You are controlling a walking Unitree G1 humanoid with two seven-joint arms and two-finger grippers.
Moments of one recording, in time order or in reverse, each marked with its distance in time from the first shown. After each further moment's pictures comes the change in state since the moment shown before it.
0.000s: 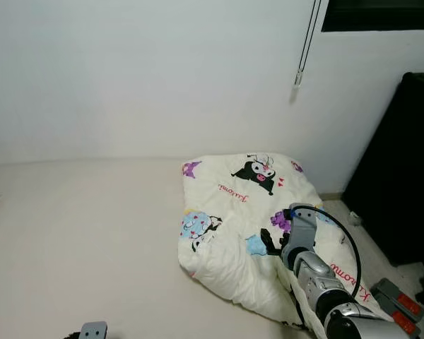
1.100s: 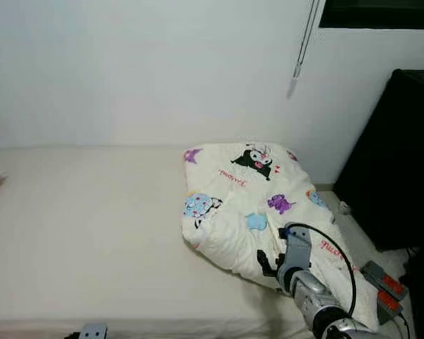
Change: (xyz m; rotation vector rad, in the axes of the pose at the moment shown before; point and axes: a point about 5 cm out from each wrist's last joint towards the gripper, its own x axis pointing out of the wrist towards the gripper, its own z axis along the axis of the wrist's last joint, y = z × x) left arm 0.000 0.003 0.001 0.040 0.001 -0.008; right arm -0.009 0.005 -0.037 0.026 0.116 0.001
